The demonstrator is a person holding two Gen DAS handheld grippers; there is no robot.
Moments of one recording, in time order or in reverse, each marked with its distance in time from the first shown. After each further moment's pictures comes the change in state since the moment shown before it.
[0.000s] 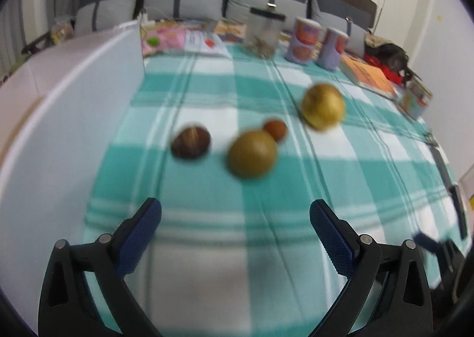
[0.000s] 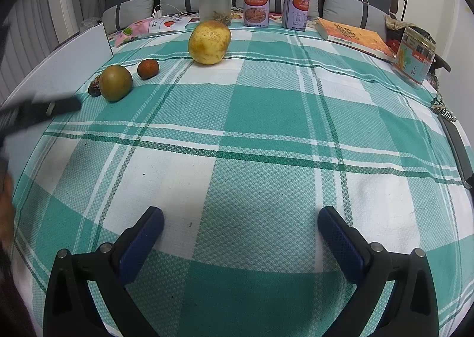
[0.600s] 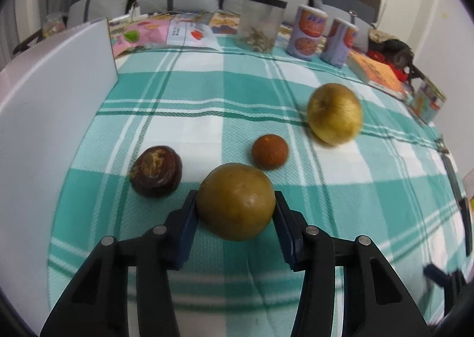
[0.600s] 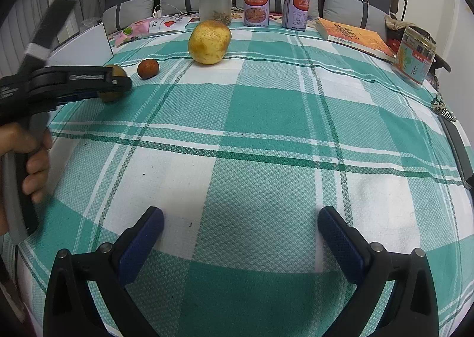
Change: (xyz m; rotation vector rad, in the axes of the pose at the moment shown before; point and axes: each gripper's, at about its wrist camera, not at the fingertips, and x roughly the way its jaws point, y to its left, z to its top) left arm 0.043 -0.017 0.017 0.004 0.042 -0.028; right arm 0.000 0.000 0.000 0.001 0.000 0.001
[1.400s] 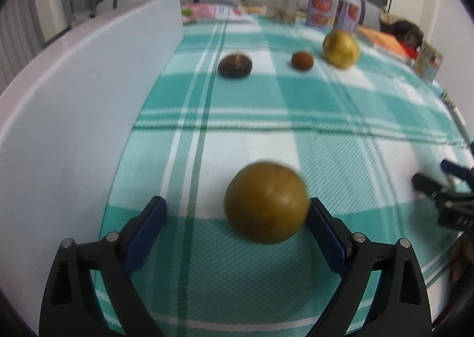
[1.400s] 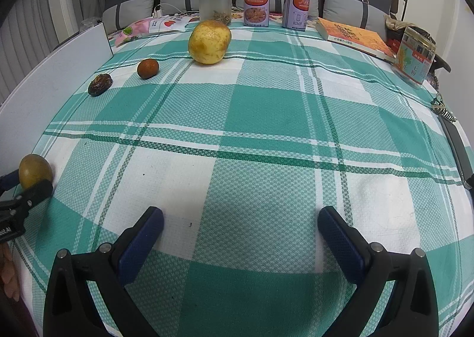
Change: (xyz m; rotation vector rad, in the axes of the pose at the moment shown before) left arm -0.071 0.036 -0.112 0.017 0.035 0.149; right arm 0.000 0.000 0.000 0.001 0.000 0.001
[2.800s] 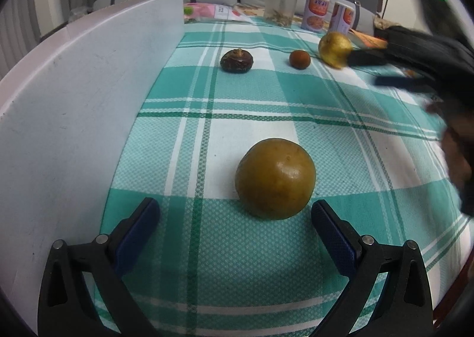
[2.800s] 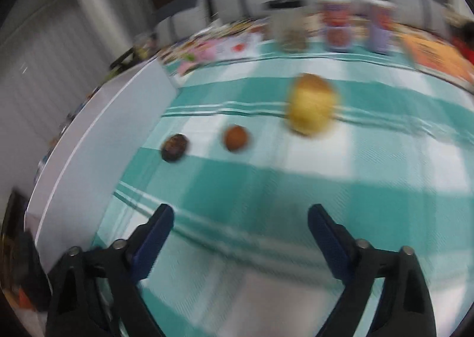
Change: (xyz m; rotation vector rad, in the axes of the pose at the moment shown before) left arm -0.010 0.011 -0.009 -0.023 -0.021 -0.061; right arm 0.037 0.057 0.121 -0.038 0.030 0.396
